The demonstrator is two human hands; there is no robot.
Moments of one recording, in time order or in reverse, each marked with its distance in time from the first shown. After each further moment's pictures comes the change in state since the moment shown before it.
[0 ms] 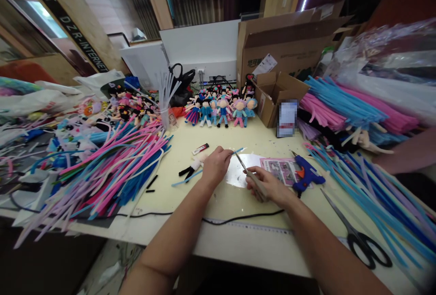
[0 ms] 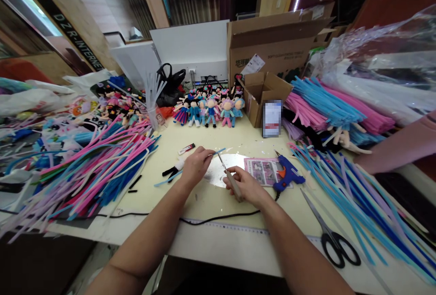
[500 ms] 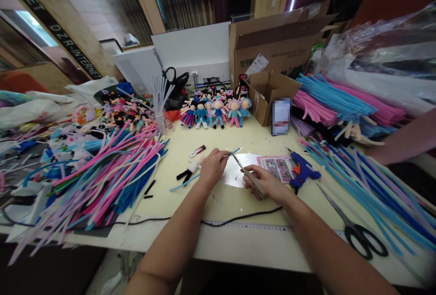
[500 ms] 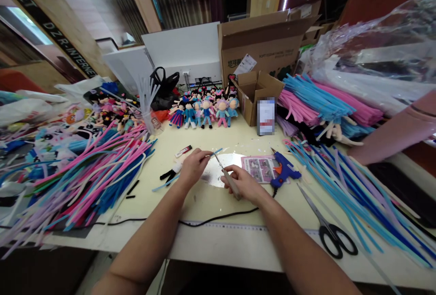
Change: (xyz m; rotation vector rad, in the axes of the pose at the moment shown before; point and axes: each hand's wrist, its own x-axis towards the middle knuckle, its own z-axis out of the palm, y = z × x) left_hand 0.003 -0.003 0.001 -0.117 0.000 0.011; right_hand -0.001 -0.001 -0.001 0.017 0.000 -0.019
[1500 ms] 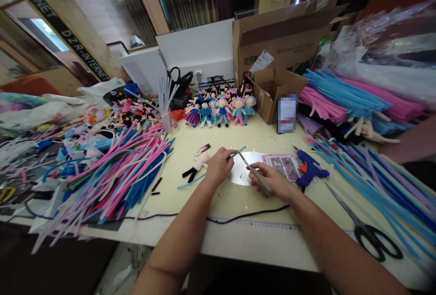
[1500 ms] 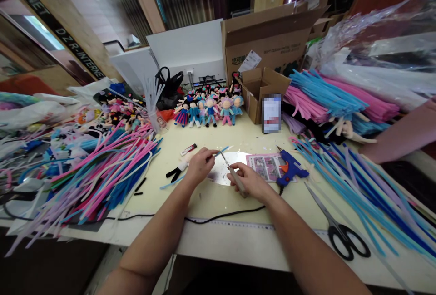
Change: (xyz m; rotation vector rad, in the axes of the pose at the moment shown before) left_hand -0.001 0.001 0.004 -0.079 -0.001 0.021; right_hand 0.001 0.001 -0.004 -0.047 0.007 0.015
